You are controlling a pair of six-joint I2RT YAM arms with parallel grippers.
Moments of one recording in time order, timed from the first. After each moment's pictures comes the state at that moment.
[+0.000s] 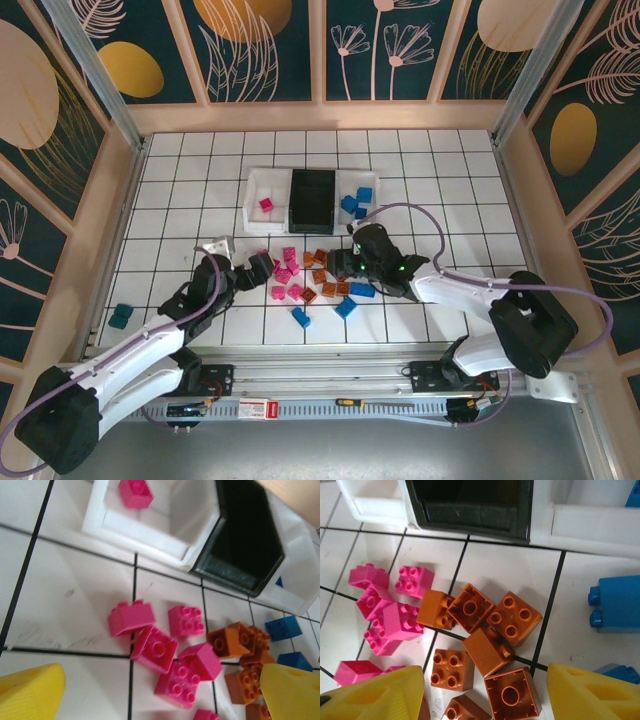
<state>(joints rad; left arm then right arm) -0.56 0.85 0.26 0.03 -0.10 -0.78 0.79 1.39 0.66 -0.01 0.00 0.55</state>
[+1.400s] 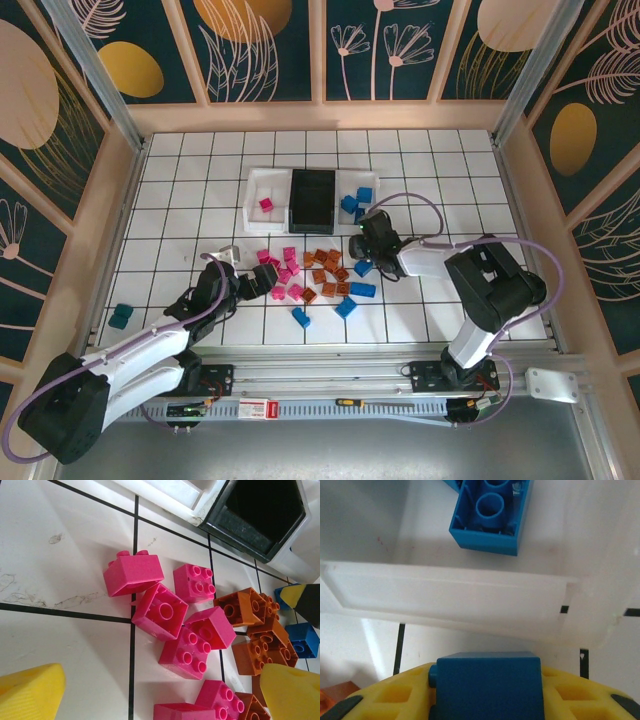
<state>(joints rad) -0.56 0.93 0.21 0.12 0.00 -0.81 0.60 1.66 0.74 0.04 0.13 0.49</state>
